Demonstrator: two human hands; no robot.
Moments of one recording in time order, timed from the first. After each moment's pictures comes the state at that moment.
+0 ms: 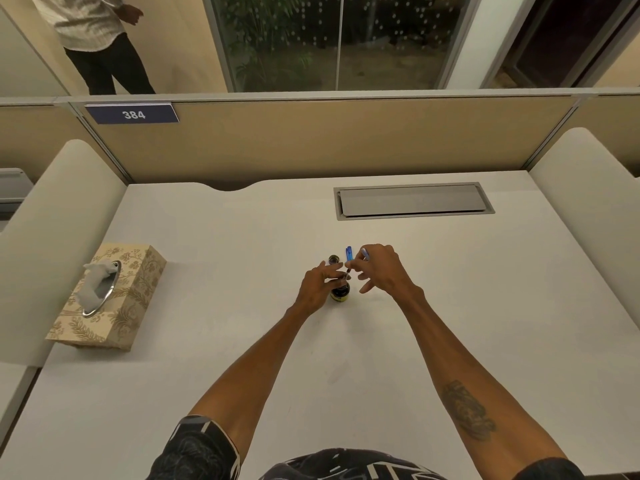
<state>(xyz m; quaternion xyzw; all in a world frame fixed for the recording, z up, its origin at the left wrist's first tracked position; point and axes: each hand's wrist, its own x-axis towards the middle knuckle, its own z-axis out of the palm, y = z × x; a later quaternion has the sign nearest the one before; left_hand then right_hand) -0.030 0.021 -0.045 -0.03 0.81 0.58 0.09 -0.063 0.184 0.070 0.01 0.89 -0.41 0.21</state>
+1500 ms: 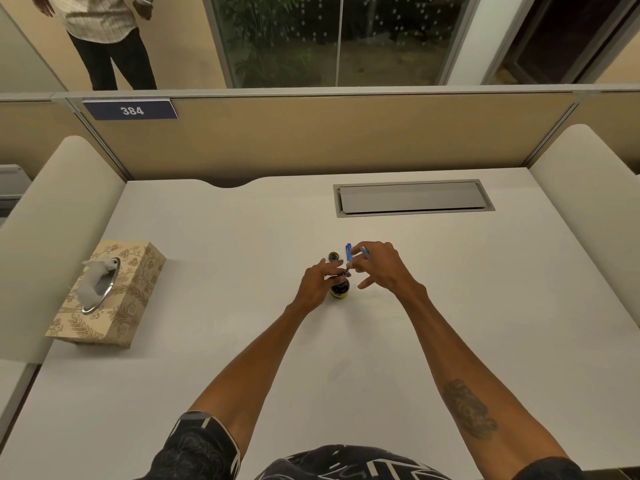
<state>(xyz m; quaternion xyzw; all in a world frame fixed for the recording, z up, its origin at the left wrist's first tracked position) -0.036 0.020 -0.061 0.00 0.81 0.59 0.07 -0.063 0.190 0.067 -0.03 0.88 -0.43 0.21</state>
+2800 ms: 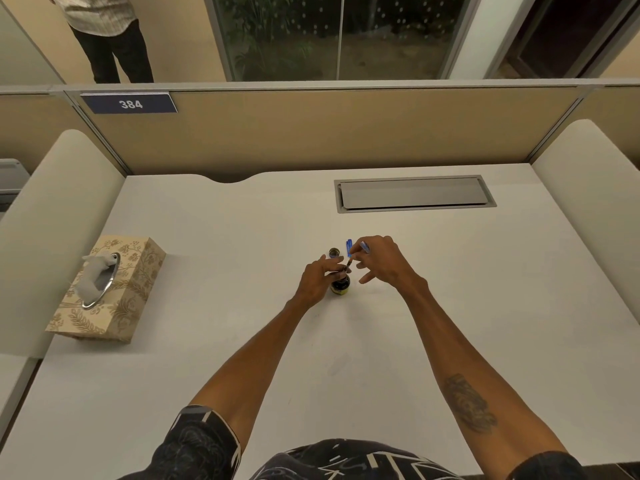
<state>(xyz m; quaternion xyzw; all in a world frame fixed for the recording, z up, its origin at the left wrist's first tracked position) -0.031 0.020 -0.048 -0.01 0.80 0.59 0.09 -0.063 0.189 0.074 -0.04 0.88 -0.43 0.21</state>
